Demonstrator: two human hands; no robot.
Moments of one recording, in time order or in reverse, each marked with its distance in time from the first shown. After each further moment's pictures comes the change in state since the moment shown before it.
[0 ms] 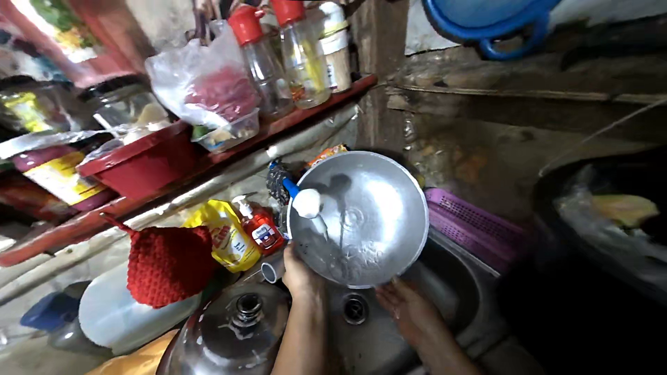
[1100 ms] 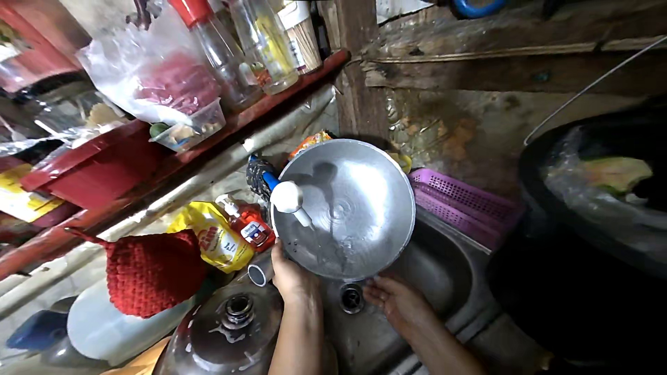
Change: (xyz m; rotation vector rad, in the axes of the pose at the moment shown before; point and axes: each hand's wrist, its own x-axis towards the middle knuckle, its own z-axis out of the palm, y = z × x) left_hand -0.015 0.003 0.000 -0.022 -0.040 0.051; right_hand -0.009 0.002 0.002 -0.064 -0.029 0.102
